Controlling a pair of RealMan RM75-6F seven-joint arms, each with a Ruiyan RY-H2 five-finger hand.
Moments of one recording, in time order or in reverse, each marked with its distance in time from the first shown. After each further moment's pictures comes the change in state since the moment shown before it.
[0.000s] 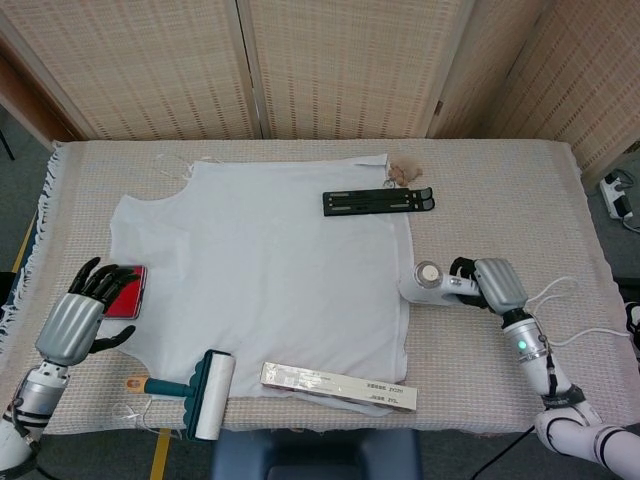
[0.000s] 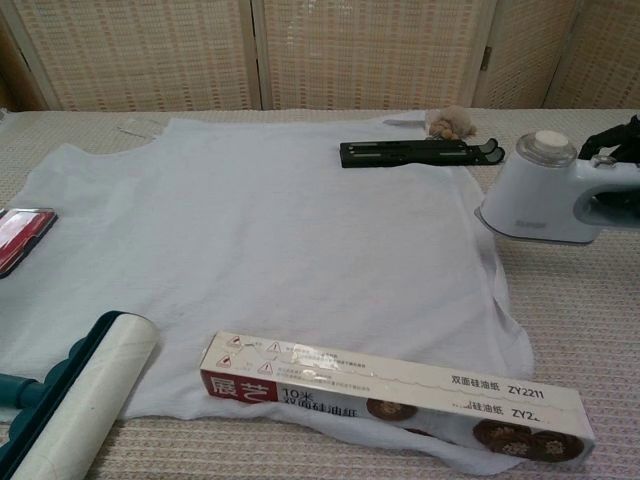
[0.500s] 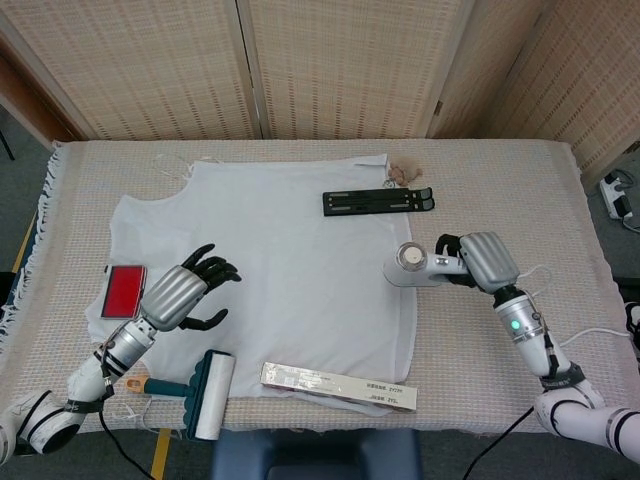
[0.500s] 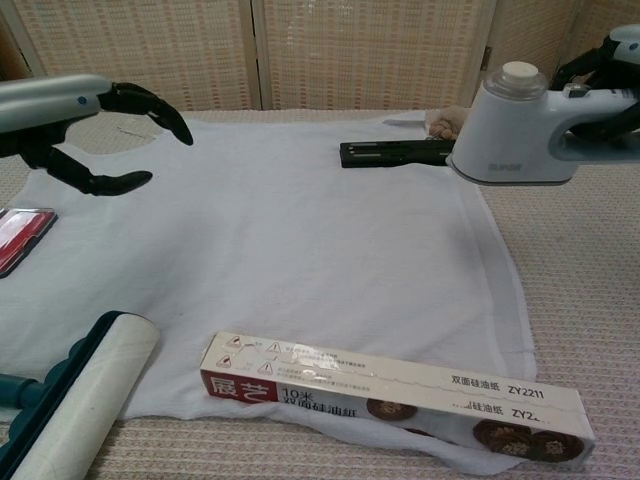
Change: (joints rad) left arm -0.312 -0.098 -0.033 0.014 0.014 -0.369 -0.113; right arm 0.091 0.131 0.070 -0.215 0.056 -0.066 -0.166
